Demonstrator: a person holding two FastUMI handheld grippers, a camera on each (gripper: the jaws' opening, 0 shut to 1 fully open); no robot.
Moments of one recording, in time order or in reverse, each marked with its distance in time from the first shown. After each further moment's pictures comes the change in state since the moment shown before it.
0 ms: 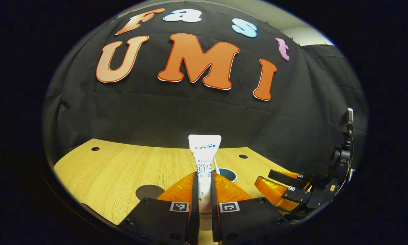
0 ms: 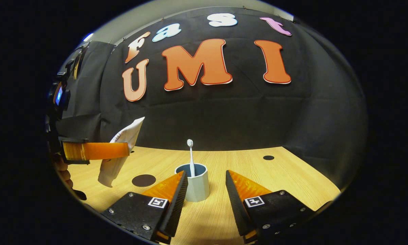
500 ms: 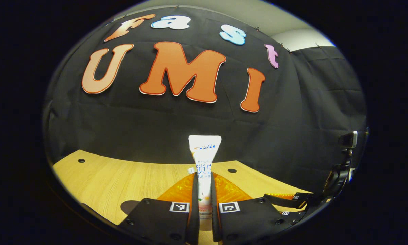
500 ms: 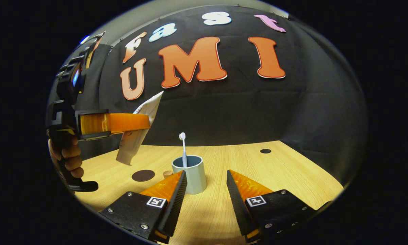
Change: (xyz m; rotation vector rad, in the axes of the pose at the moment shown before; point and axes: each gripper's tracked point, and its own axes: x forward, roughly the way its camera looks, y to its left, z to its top) left arm 0.038 -0.037 0.033 -0.005 -0.124 -0.112; right arm -0.016 -0.015 -0.014 0.025 0.020 -0.008
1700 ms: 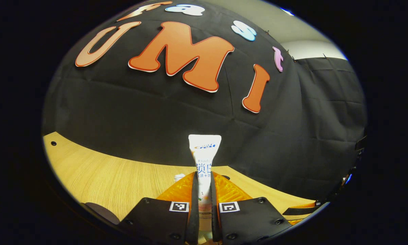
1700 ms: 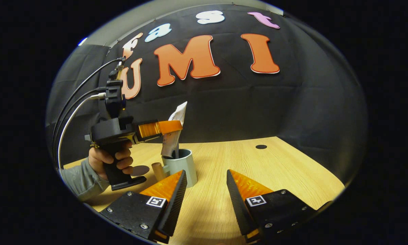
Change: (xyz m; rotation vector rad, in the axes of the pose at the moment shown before) left arm 0.103 0.010 -0.058 -0.104 -0.004 -0.083; right arm -0.001 -0.027 -0.020 0.014 0.015 0.005
